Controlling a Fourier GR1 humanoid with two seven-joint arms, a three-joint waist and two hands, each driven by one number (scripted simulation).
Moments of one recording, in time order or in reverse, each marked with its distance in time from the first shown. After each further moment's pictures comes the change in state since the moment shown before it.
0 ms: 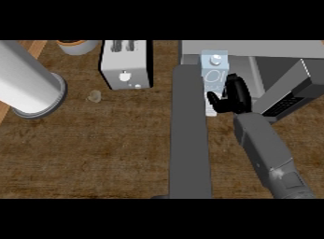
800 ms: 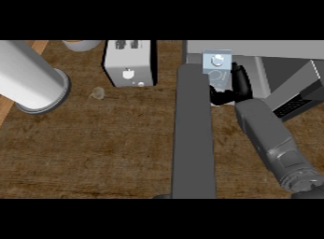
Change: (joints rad) left arm -0.074 0.029 0.008 0.071 0.005 -0.014 0.007; right arm -0.184 -0.047 0.010 0.249 0.139 -0.272 -0.213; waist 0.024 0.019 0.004
